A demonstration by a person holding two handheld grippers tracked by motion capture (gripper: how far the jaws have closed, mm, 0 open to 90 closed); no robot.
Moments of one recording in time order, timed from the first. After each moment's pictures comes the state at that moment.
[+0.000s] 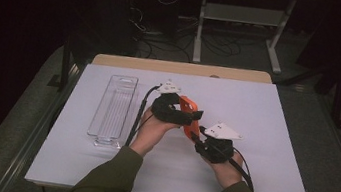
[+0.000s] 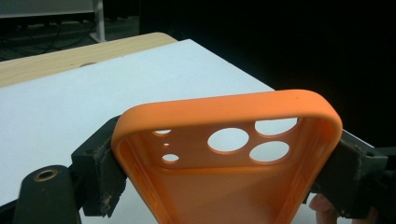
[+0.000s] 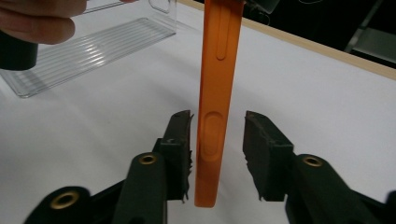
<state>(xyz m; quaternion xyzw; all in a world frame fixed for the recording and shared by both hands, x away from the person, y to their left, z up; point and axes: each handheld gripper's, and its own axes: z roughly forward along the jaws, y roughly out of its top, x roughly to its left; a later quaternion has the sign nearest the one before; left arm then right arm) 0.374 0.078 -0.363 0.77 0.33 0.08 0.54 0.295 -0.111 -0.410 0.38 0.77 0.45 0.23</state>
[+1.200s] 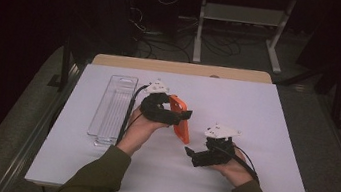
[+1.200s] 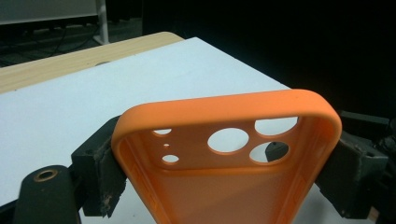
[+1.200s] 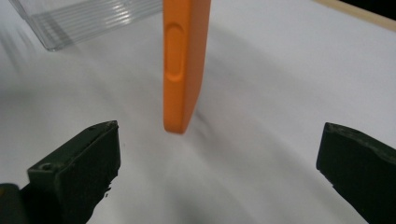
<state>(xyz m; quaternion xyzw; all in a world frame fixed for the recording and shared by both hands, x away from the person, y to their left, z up) 0.372 0.107 -0.363 0.77 0.33 0.09 0.54 0.303 -0.122 -0.421 0.35 0.82 0.42 0.17</state>
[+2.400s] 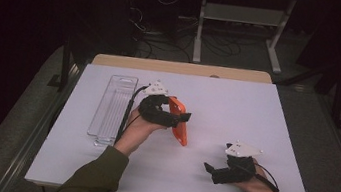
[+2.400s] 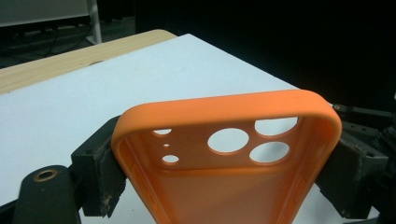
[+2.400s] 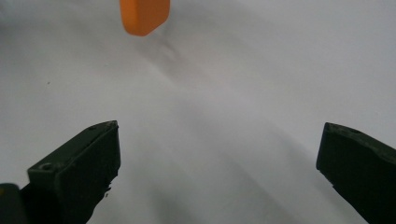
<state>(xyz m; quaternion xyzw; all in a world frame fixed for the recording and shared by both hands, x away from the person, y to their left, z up) 0.368 0.109 -0.362 0.78 0.30 0.08 0.54 0.274 -0.176 -0.444 0.35 0.82 0.41 0.18</state>
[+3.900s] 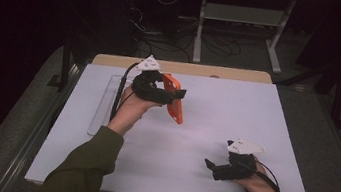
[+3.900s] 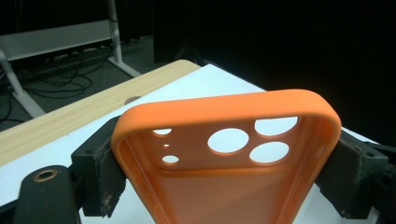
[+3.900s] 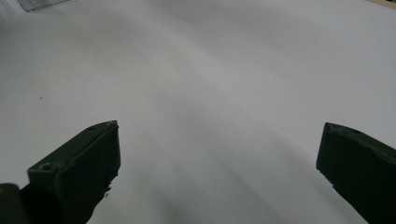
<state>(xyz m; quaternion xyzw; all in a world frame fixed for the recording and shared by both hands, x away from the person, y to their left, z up) 0.398 0.128 -0.308 0.77 0.30 0.13 0.54 0.278 -0.177 -0.441 0.36 0.81 0.42 0.18</state>
